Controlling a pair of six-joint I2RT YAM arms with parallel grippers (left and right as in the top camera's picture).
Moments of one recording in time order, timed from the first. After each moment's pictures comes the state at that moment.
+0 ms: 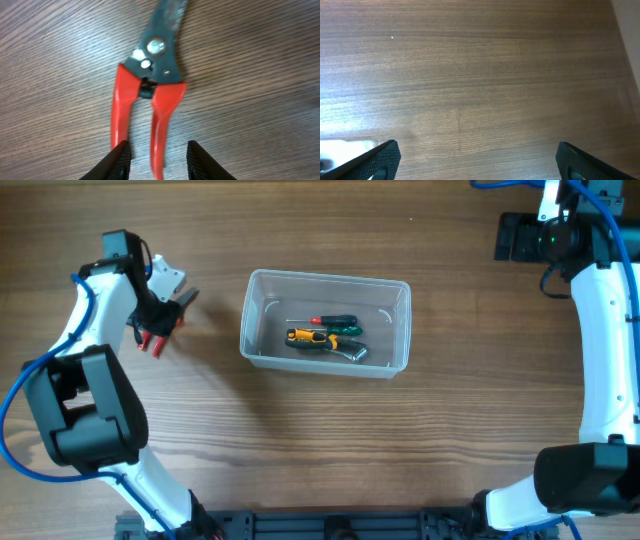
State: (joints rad) left arm 0.20 1.97 1.42 -0.85 -0.04 0.56; right arm -0.08 1.70 1.79 -1.03 0.17 -0.04
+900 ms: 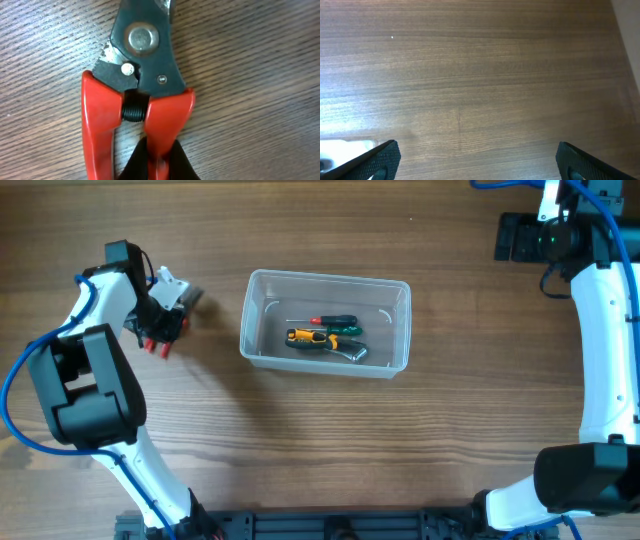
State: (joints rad) left arm 0.22 2.10 1.44 -0.87 0.06 0.60; right arm -0.08 1.70 1.79 -1.03 0.17 -0.04
